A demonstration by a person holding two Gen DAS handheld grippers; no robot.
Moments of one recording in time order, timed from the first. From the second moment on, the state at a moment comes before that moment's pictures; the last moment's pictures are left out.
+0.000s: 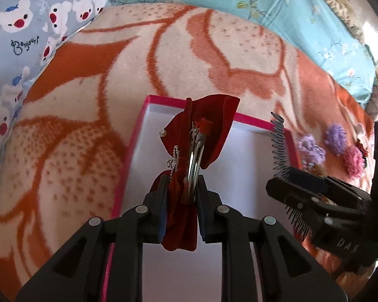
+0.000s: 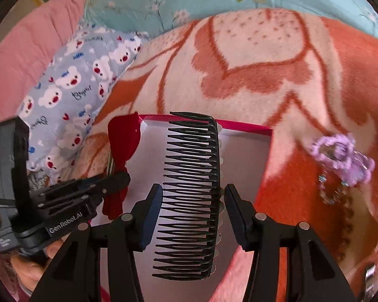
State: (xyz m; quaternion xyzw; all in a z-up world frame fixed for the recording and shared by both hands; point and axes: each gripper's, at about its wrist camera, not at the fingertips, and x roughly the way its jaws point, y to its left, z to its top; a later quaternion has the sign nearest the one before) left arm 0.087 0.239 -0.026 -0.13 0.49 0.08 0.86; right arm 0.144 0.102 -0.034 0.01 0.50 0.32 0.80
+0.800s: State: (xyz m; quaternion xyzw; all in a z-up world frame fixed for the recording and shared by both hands) left arm 0.106 0.238 -0.050 -0.11 0.50 0.07 0.85; right arm 0.161 0.119 -0.058 -0.03 0.50 0.32 0.81
